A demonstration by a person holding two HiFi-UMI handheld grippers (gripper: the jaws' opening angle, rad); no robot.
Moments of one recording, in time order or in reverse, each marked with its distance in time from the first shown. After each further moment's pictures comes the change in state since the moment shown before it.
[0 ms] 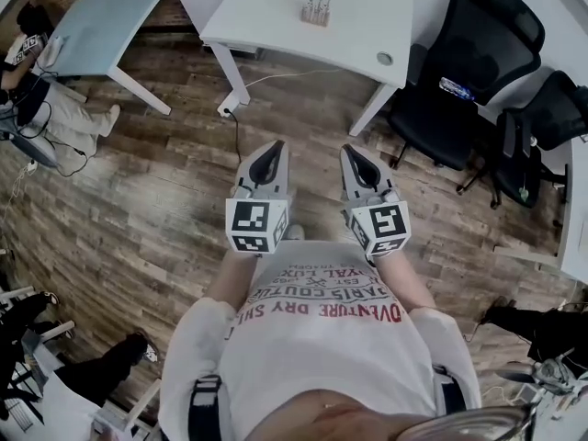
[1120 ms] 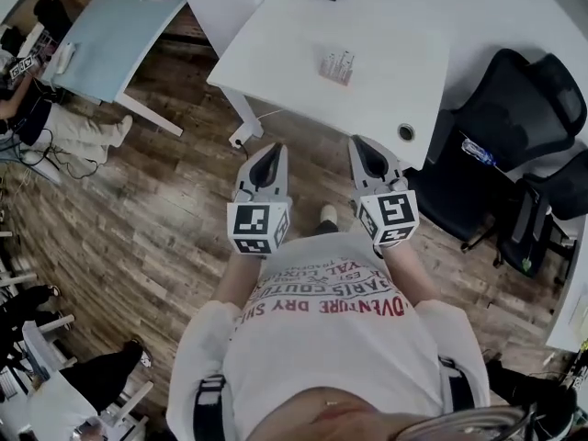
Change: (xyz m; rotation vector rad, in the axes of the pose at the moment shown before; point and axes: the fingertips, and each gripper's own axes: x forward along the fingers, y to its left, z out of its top) left arm 0.231 0.115 0.058 -0.018 -0.022 0.158; right arm 0.248 -0.167 0.032 0.008 -0.011 0.114
